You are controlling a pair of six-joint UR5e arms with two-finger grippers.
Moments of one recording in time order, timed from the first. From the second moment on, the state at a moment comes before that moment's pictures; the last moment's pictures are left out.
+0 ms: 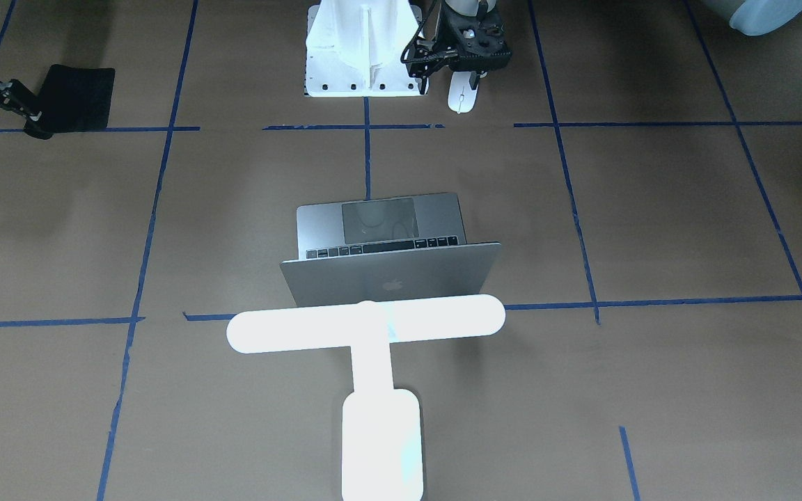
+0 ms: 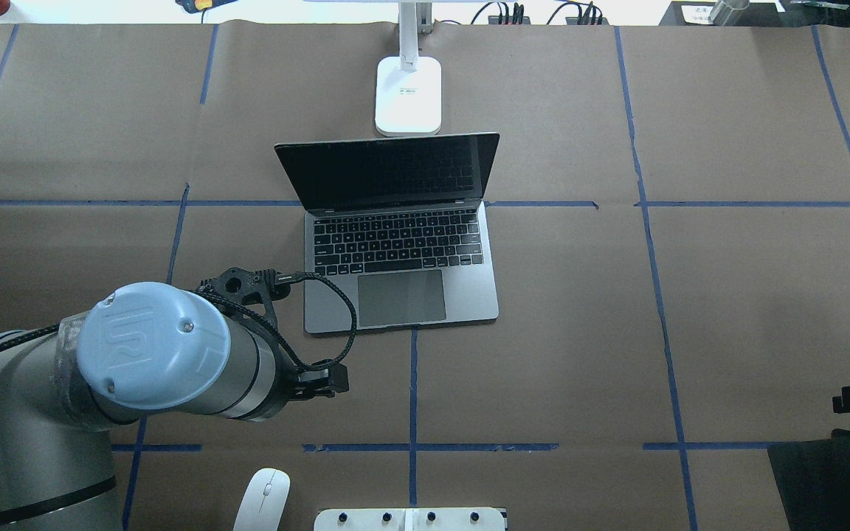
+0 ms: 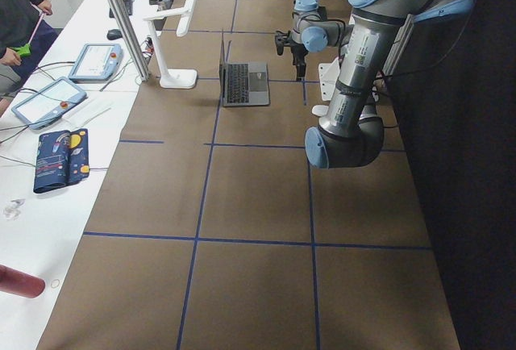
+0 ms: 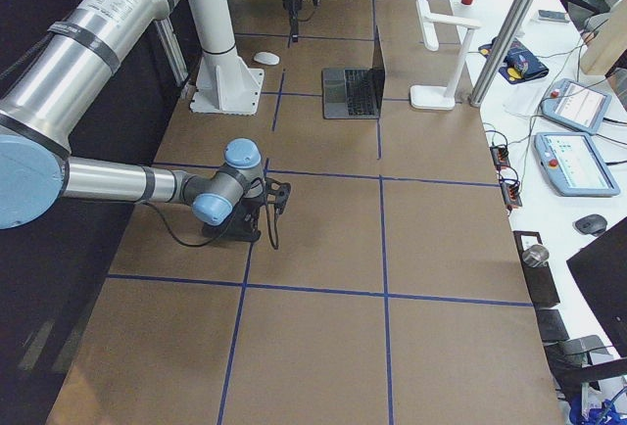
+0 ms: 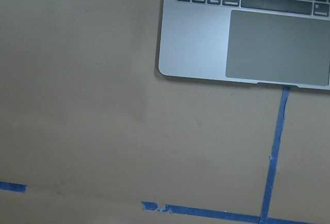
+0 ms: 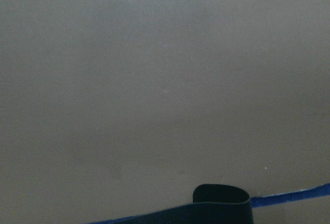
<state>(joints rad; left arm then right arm) -0.33 -2.04 -2.21 -1.31 -1.79 -1.51 0.52 -2.22 1.96 -0.58 1.93 1.40</state>
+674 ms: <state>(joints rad) -0.33 -2.04 -2.24 -1.31 -1.79 -1.51 0.28 -2.26 1.87 -0.44 1.78 1.53</state>
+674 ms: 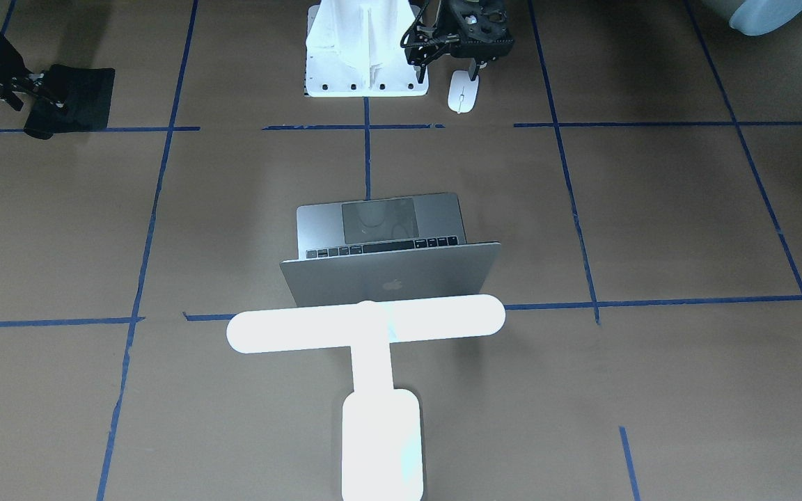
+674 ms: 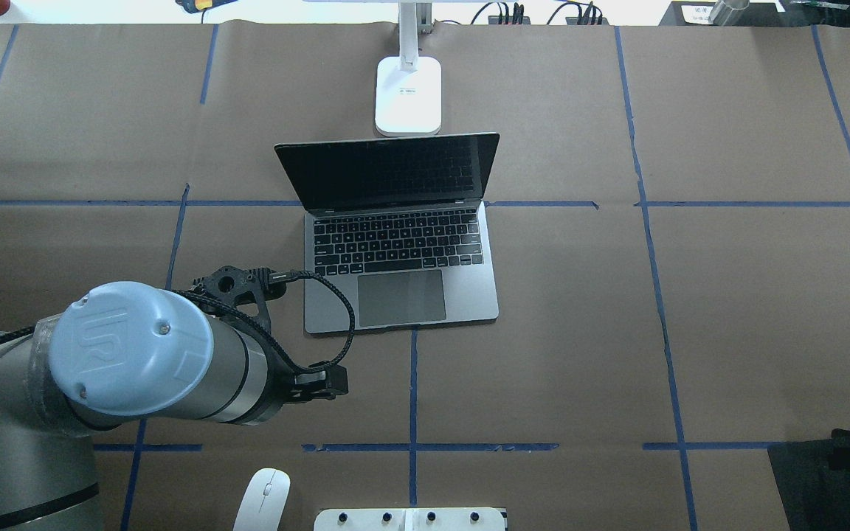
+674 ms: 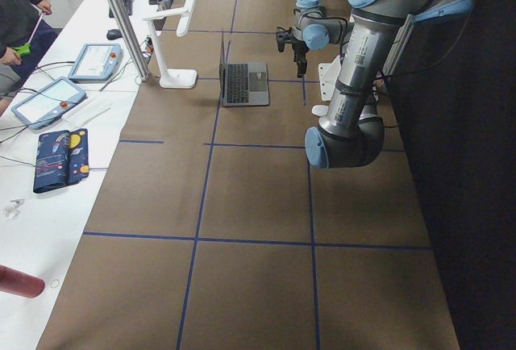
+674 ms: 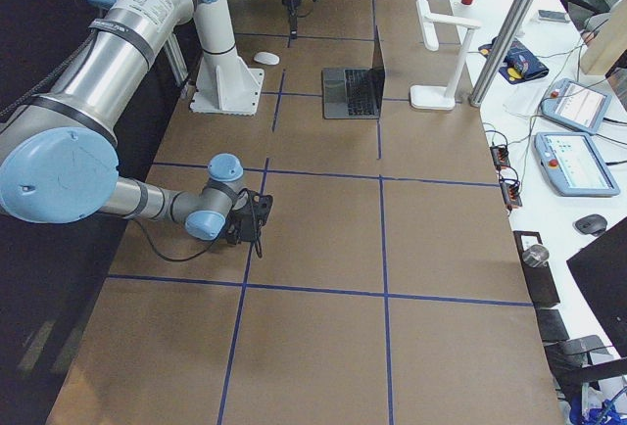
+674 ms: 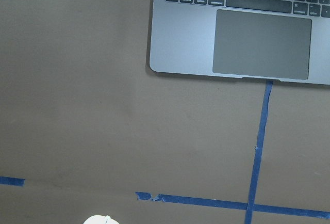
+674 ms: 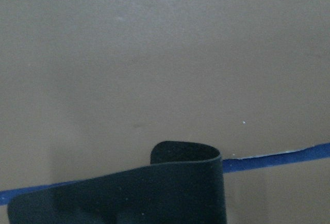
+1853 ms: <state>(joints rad) -0.33 -2.04 -2.23 -1.31 -1.79 -1.51 0.26 -2.29 1.86 -0.40 1.79 1.55</state>
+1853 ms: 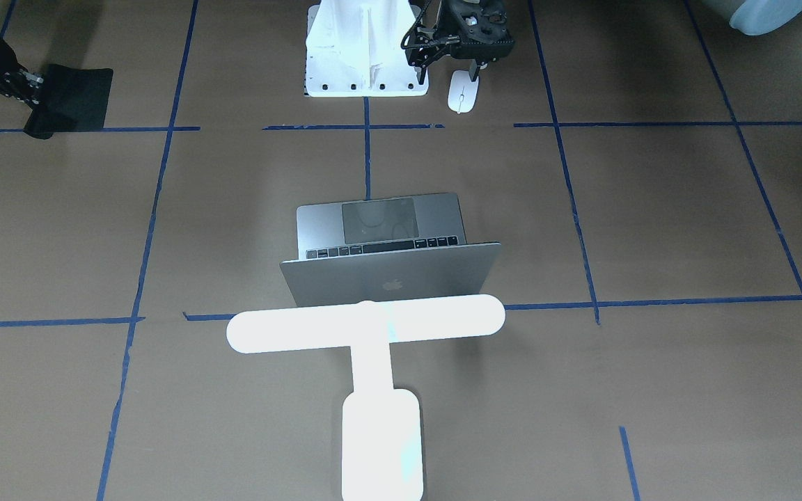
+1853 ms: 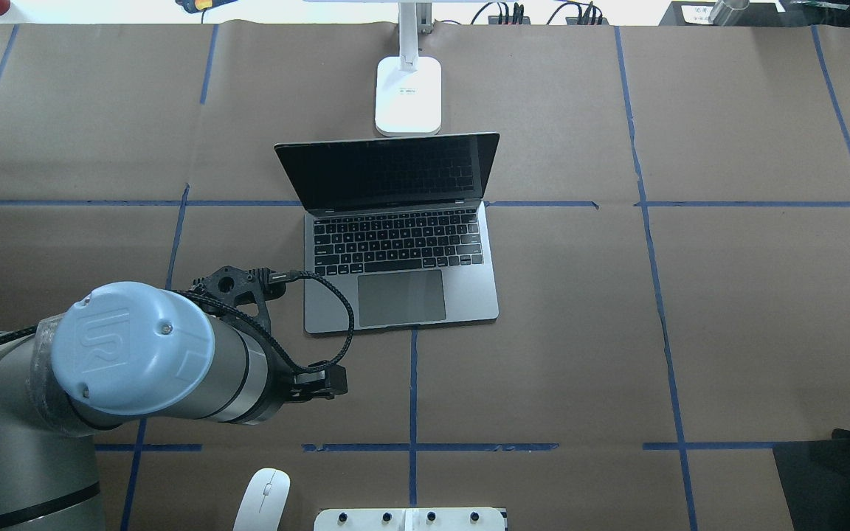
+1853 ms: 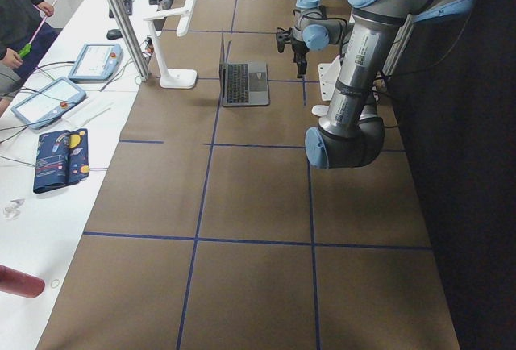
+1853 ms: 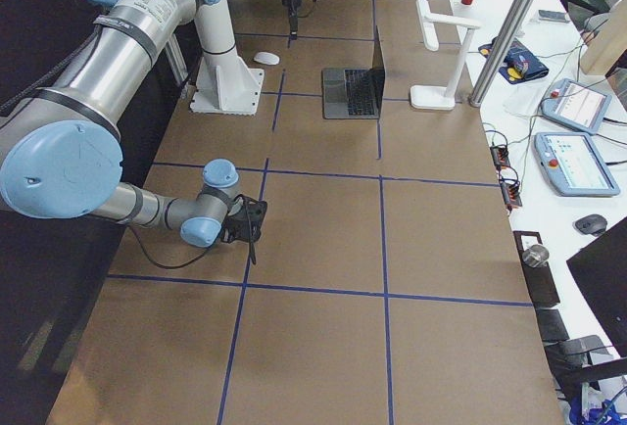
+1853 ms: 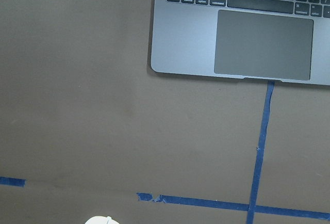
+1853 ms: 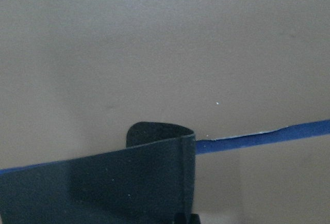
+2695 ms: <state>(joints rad) -0.33 -1.96 -2.24 -1.32 -1.79 -1.48 0.38 -2.22 2.00 -0.42 1.85 1.52</state>
